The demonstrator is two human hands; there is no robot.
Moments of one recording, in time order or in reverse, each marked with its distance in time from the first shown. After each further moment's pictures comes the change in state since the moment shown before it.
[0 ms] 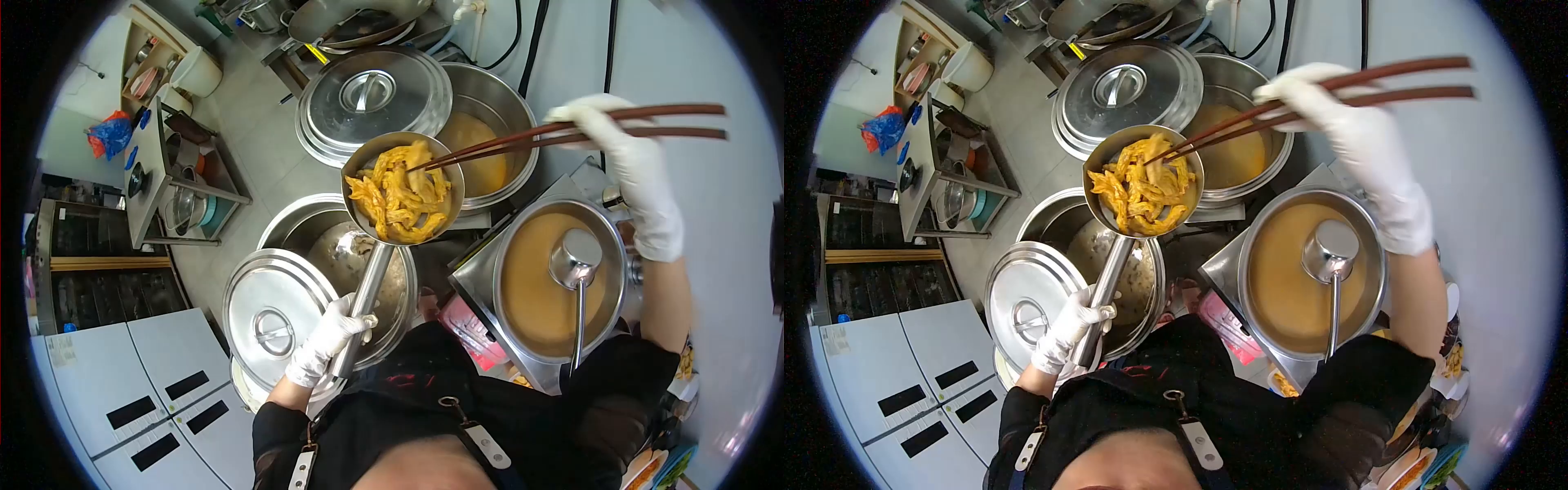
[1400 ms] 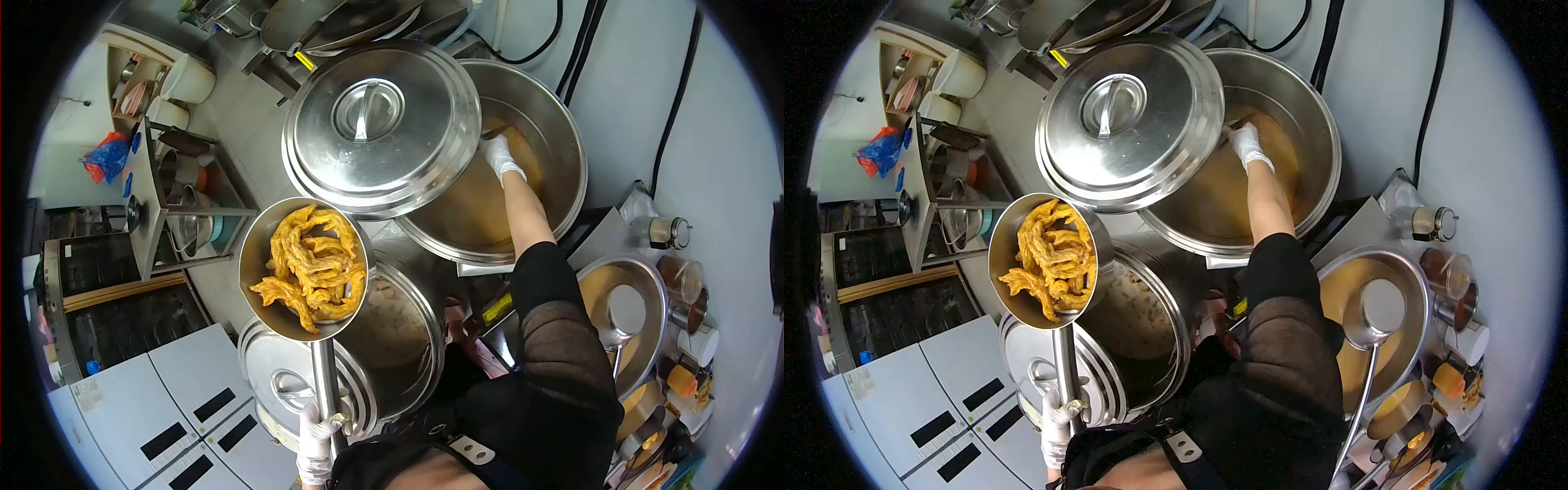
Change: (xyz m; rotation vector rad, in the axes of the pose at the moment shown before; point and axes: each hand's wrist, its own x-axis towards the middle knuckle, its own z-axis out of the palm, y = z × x) left_hand -0.020 -0.002 0.031 -0.147 0.445 -0.047; right_hand 0.204 0.549 0.103 -0.309 0.190 0.506
